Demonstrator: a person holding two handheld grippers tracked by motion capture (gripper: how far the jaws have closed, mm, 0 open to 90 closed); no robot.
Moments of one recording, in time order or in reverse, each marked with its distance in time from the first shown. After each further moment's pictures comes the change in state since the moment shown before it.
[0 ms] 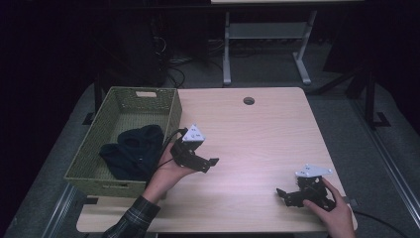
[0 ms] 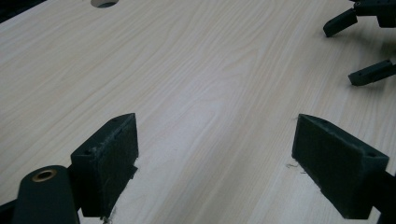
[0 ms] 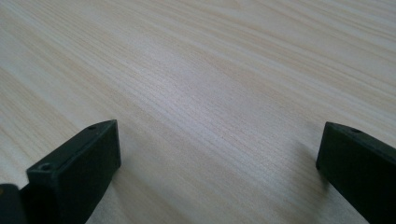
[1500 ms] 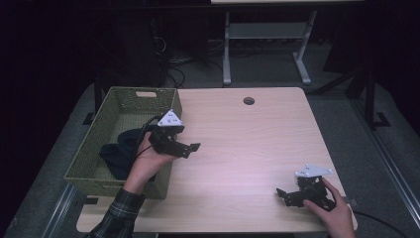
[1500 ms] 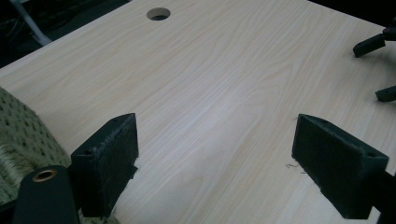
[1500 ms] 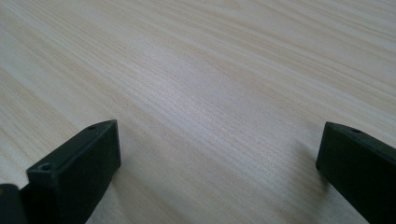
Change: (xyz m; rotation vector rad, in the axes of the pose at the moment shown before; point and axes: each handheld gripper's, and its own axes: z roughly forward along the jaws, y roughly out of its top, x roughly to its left) left arm 0.041 0.002 -0.047 -0.033 0.081 -0.059; right arm 0.000 0.000 0.000 0.000 0.000 0.003
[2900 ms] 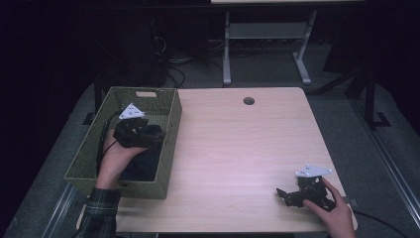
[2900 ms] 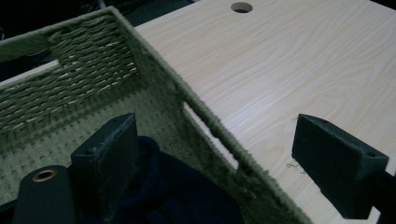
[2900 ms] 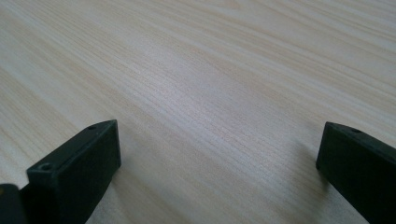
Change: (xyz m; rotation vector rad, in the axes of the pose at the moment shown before) left arm 0.064 -0.034 -0.053 -0.016 0.189 -0.118; right arm 0.000 0.000 0.000 0.000 0.000 0.000
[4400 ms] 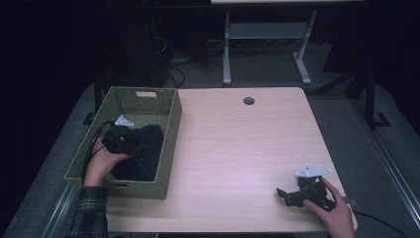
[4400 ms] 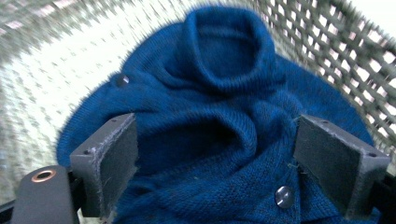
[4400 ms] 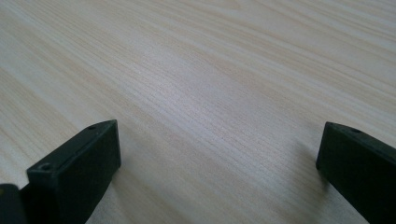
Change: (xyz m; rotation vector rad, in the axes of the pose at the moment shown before) left arm 0.057 -0.061 0.032 0.316 0.056 -0.008; right arm 0.000 0.000 0.000 0.000 0.000 0.000
